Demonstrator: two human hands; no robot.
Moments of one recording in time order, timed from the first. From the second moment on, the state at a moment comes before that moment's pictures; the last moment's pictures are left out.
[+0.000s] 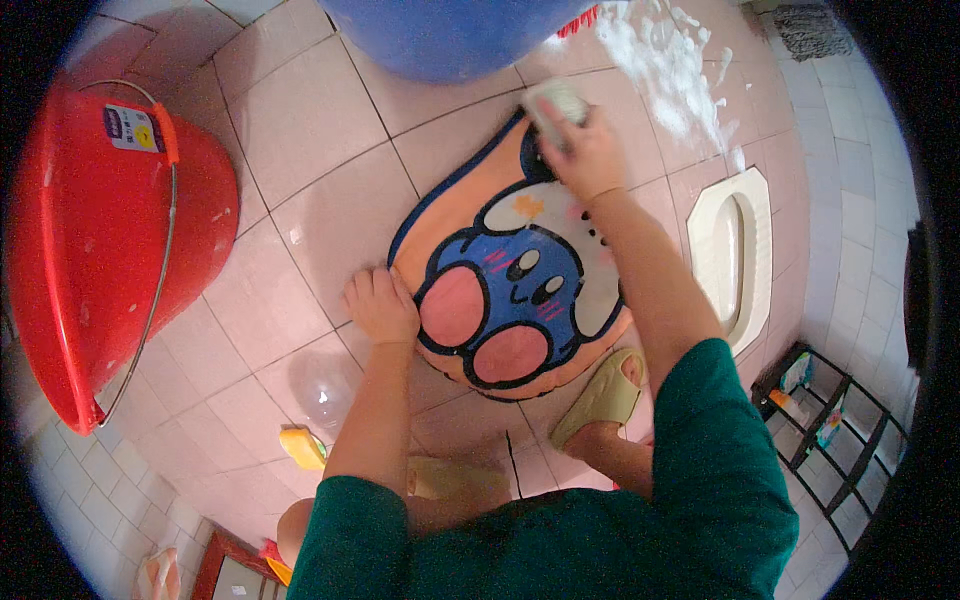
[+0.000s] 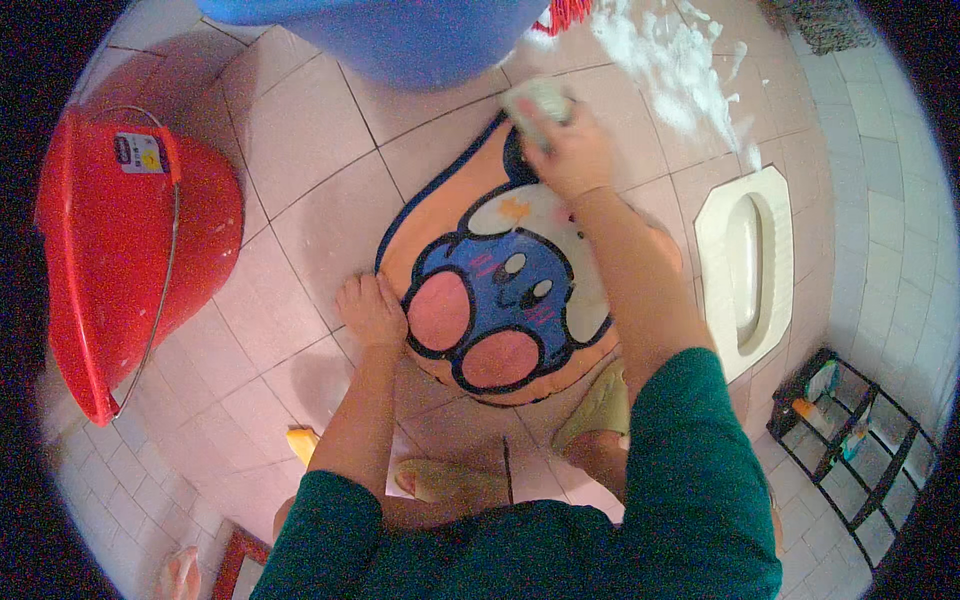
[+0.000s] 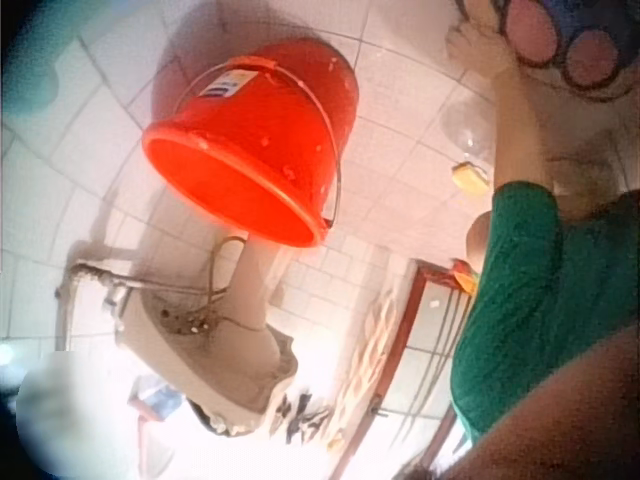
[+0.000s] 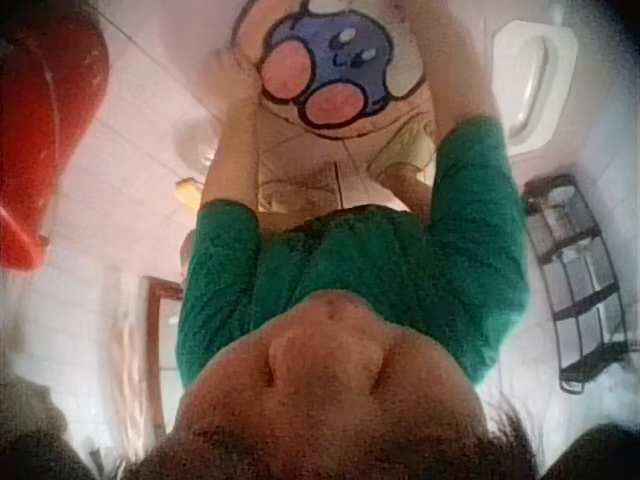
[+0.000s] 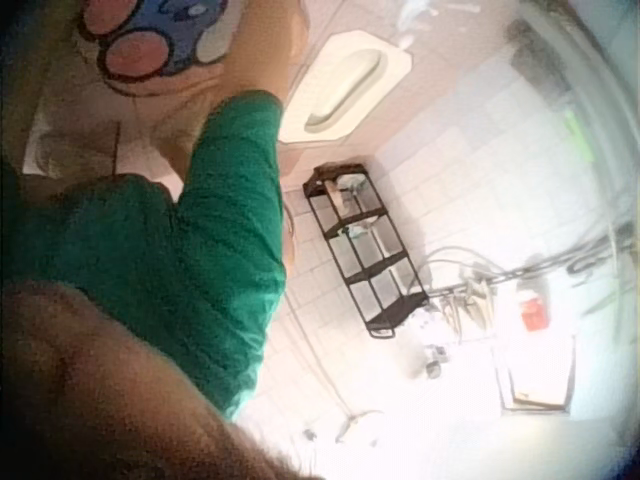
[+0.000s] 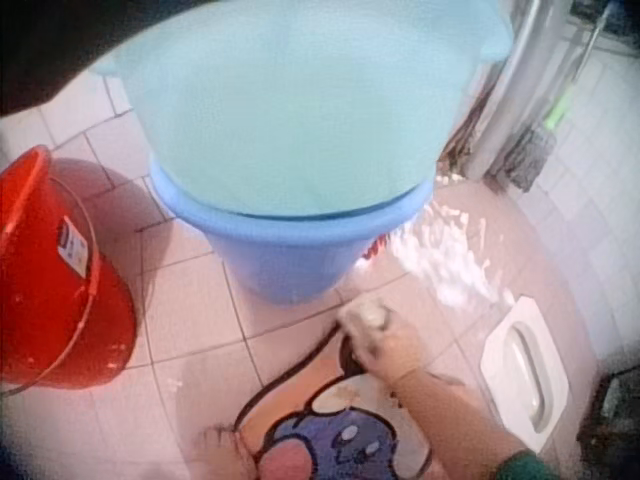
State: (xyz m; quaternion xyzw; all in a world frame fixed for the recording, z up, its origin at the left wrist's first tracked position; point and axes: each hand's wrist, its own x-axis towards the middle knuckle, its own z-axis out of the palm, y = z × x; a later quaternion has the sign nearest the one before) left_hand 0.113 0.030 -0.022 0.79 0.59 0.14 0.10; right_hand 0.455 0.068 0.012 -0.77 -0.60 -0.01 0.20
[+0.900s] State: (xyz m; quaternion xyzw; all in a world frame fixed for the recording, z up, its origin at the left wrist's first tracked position) left_hand 0.110 0.032 -0.030 0.80 0.56 0.20 0.07; right_hand 0.358 -0.014 -0.003 -0.74 -0.63 0.20 0.10
